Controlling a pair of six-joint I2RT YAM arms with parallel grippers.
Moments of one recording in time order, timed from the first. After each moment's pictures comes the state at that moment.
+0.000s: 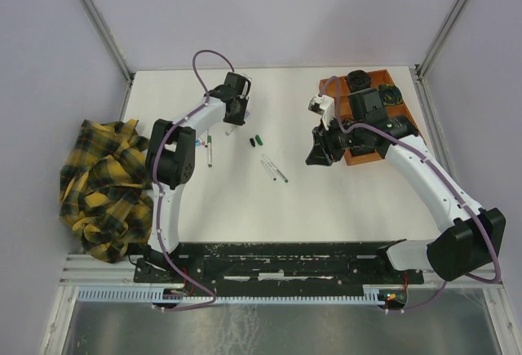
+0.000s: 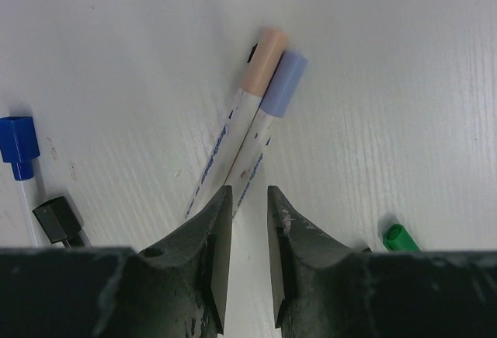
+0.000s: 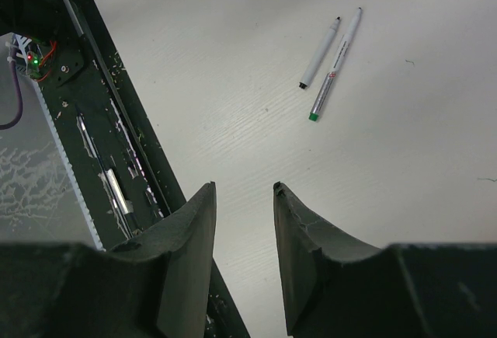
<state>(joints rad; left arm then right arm) -0.37 2.23 1.77 -0.50 -0.12 -0.06 0.37 1.34 1.26 -0.80 -0.72 -0.26</state>
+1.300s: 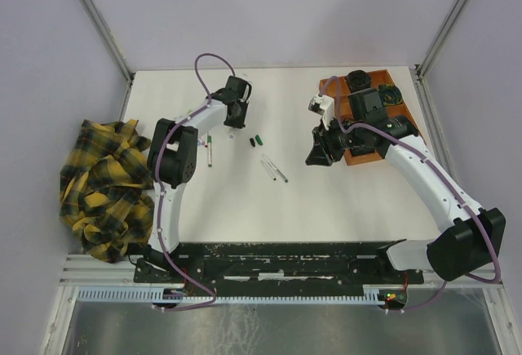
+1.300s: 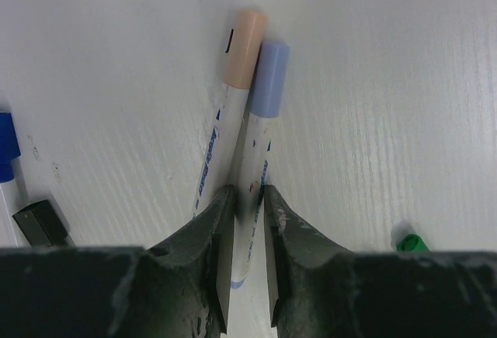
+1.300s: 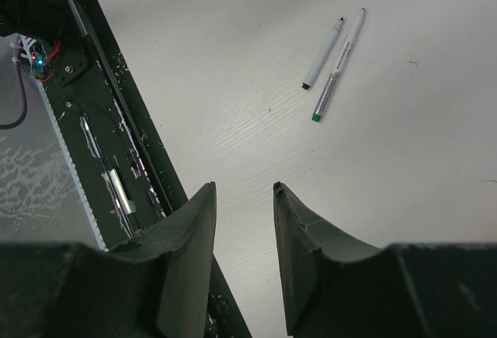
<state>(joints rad) -0.37 2.26 1.75 -0.49 -0.13 -0.06 0.37 1.34 1.26 -0.80 -0.73 -0.26</state>
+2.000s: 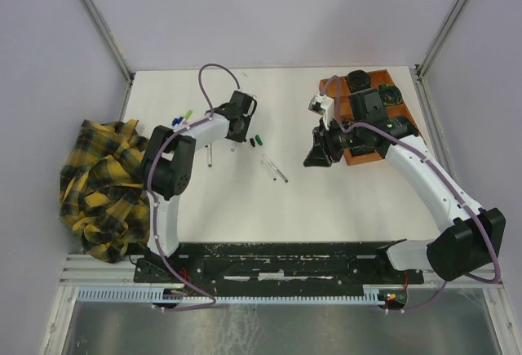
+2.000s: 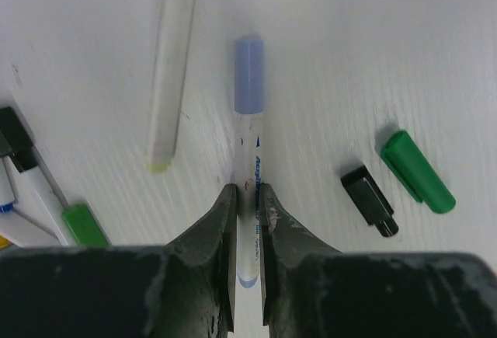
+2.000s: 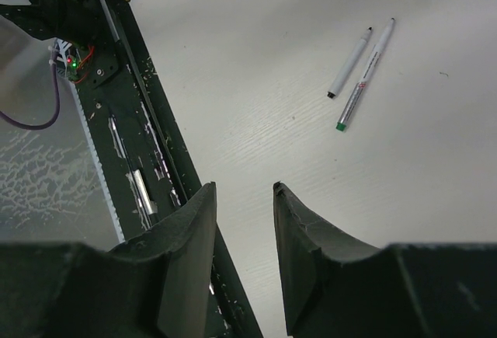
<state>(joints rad) -0.44 2.11 1.51 -0.38 -0.22 -0.06 0.37 1.34 1.26 -0.80 -0.80 -0.24</state>
